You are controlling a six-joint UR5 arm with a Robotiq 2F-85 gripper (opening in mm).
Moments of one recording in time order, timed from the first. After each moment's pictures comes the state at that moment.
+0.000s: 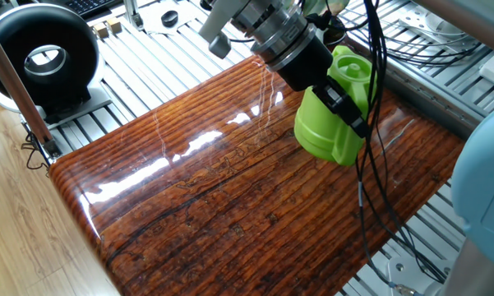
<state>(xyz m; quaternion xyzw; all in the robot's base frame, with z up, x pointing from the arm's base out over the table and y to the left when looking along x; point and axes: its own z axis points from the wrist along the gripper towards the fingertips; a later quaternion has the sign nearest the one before) 0.300 -0.017 0.256 0.48 -0.75 -0.03 0.46</state>
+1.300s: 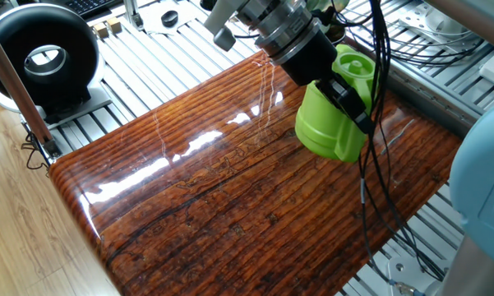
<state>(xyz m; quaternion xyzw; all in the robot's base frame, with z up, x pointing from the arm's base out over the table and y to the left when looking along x) 0.300 -0.025 0.261 0.49 -0.74 -0.04 0.46</state>
